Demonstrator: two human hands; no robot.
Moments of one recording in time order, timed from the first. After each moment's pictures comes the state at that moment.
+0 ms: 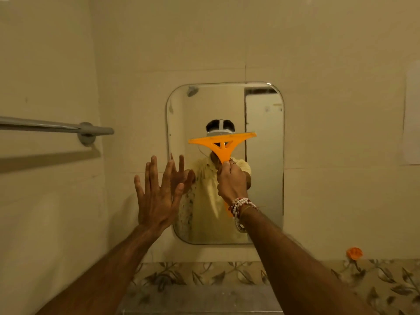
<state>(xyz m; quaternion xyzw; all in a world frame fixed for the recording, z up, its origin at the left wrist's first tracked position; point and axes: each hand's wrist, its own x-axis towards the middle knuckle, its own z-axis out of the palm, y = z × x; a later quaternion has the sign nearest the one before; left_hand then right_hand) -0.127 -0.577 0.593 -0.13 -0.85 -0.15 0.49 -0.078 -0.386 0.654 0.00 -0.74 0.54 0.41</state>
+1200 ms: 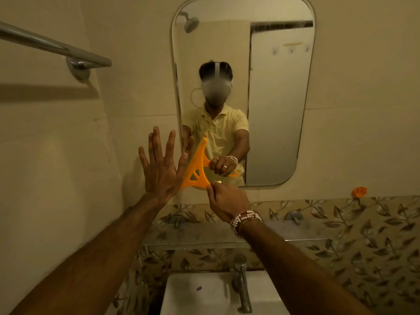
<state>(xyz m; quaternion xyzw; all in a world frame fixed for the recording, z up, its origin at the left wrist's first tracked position) -0.147 -0.611 0.518 -0.16 -0.85 -0.20 0.45 -0.067 -0.428 0.475 0.04 -0.95 0.15 0.29</state>
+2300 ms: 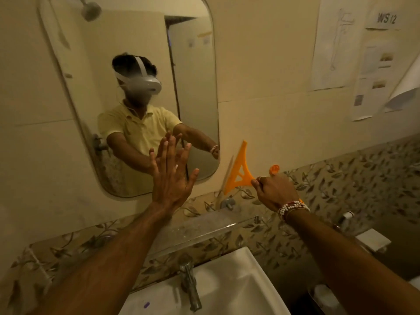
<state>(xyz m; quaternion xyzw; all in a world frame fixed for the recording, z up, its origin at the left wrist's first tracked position) -0.133 -0.417 0.476 -0.37 -0.80 -0.16 0.44 0.051 -0.166 0.456 -0.21 -0.94 0.00 0.27</state>
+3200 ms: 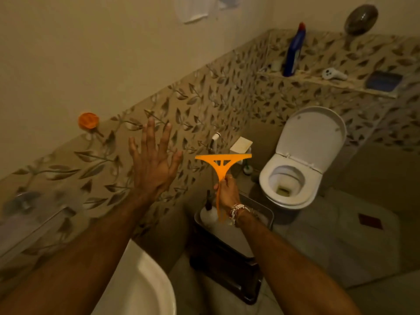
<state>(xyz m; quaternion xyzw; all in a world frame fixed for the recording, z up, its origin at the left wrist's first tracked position) 0.056 -0.052 0.312 -0.59 -0.75 -0.22 0.20 0.253 0.017 0.222 -0.51 -0.57 0.55 0.33</state>
